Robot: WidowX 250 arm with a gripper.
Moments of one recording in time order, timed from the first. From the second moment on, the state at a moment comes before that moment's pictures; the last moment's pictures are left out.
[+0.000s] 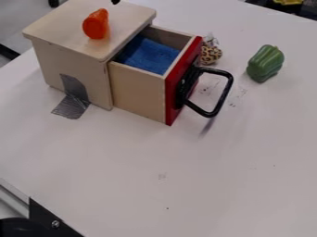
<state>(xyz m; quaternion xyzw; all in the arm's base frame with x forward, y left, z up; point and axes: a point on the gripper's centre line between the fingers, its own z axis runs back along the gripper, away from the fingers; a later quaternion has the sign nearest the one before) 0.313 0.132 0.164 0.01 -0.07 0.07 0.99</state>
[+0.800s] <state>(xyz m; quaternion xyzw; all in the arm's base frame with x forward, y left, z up) 0.397 0.090 0.175 0.04 -0.08 0.04 1.00</state>
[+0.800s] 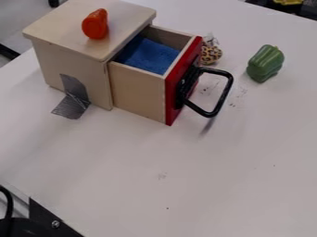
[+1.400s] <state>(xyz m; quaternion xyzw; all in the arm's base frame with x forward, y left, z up) 0.459 0.070 0.109 0.04 -0.01 0.05 1.00</state>
